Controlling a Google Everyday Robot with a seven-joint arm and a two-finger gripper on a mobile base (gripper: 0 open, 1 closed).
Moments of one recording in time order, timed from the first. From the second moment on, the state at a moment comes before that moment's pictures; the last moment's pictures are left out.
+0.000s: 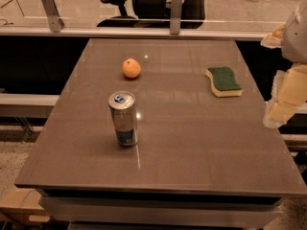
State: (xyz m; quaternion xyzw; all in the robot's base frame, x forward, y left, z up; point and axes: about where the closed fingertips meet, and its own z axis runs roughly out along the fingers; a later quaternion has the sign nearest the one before) arm 0.438 -0.217 0.977 -0.60 0.78 -0.03 0.16
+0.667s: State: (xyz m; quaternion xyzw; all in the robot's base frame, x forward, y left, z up) arm 0.444 -0.214 0.987 -0.59 0.79 -0.04 0.19
